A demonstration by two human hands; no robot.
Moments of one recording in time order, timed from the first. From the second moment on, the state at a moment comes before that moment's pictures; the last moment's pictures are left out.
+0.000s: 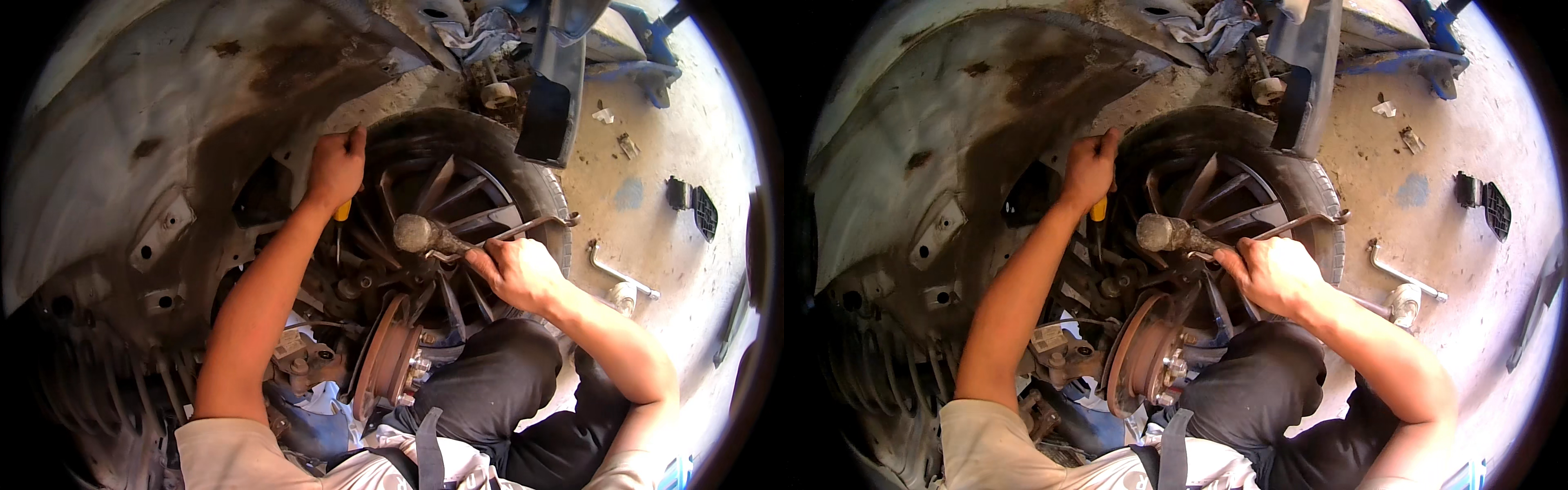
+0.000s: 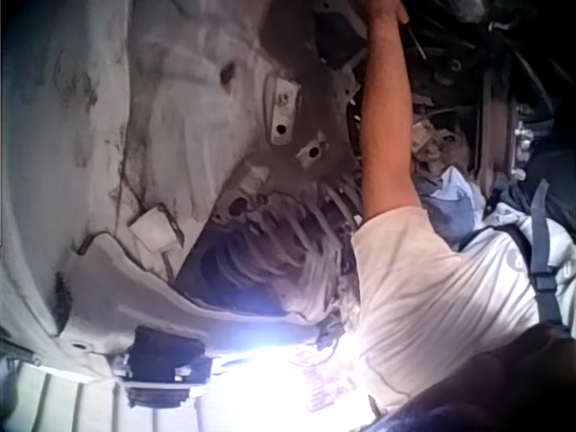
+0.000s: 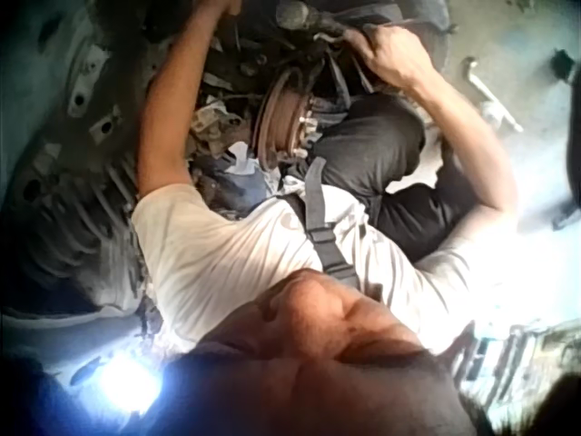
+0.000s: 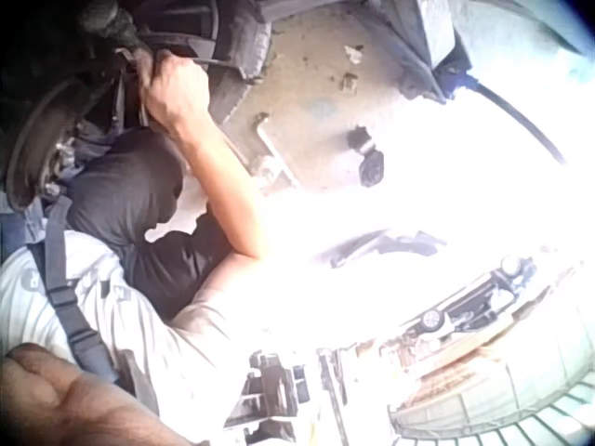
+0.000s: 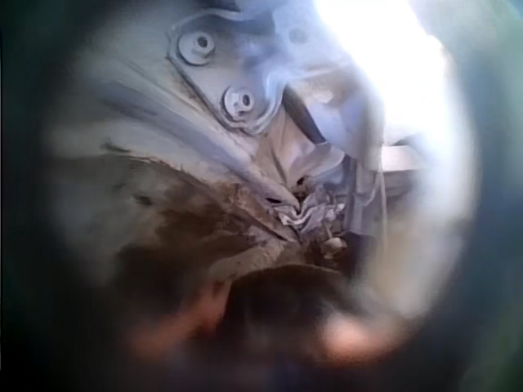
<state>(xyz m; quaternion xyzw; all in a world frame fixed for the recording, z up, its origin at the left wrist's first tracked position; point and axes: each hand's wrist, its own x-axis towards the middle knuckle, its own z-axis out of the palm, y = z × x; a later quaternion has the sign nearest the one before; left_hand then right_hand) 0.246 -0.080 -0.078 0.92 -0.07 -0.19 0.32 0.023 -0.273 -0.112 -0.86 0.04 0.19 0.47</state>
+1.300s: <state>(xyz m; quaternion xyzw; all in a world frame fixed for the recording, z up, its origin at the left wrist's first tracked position) 0.204 -0.099 -0.042 0.96 -0.06 0.06 0.26 -0.203 -0.484 -0.248 -0.90 0.30 0.04 0.31</state>
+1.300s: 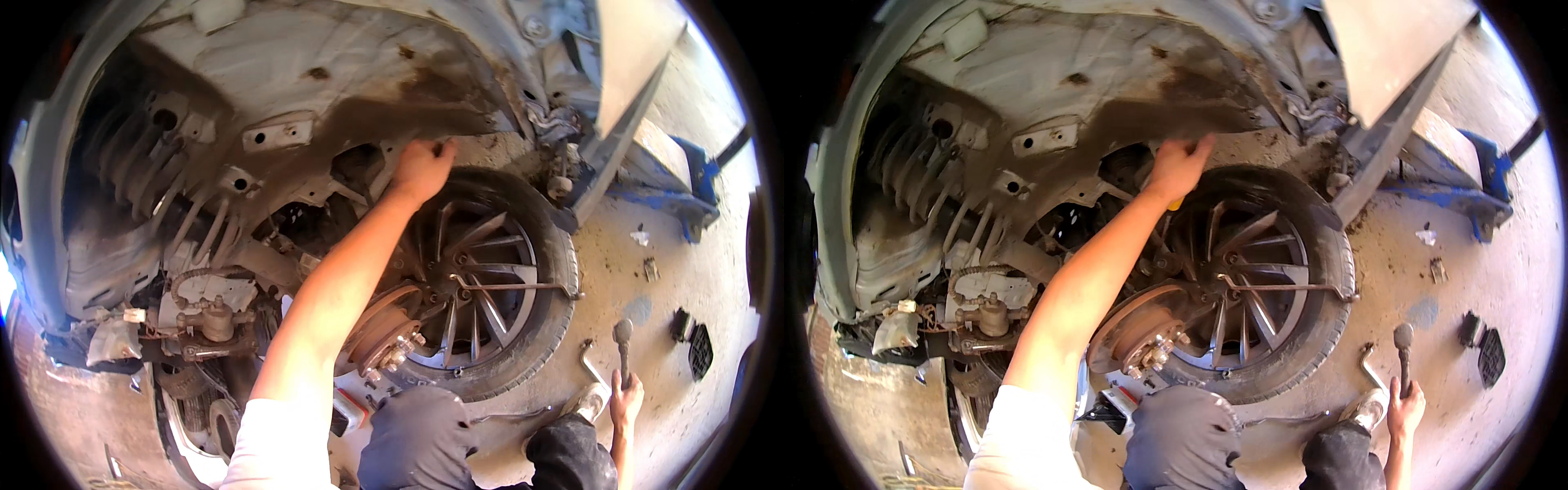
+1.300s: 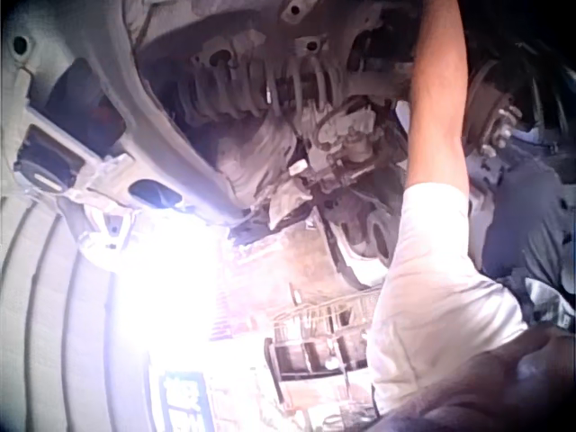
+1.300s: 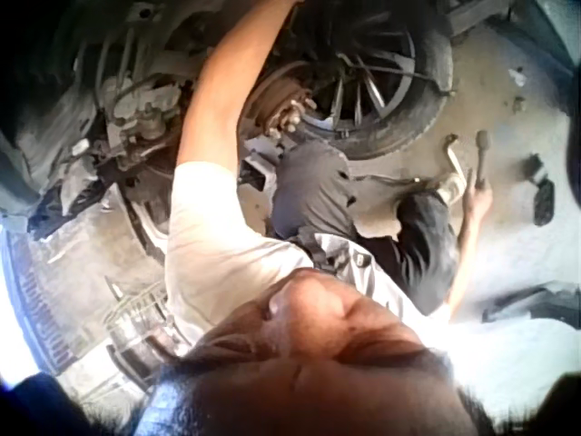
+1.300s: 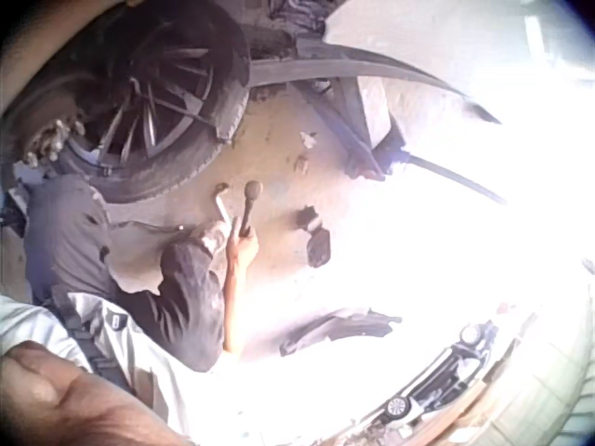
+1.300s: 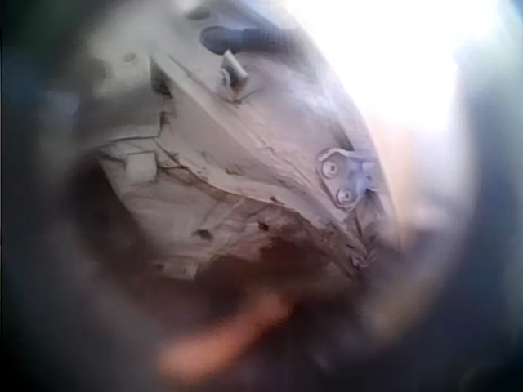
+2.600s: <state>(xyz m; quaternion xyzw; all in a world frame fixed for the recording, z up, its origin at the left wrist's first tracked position) -0.188 0.001 -0.128 0.83 -0.06 -0.35 0.43 -0.018 -0.359 -0.189 -0.93 -0.18 -0.16 0.28</state>
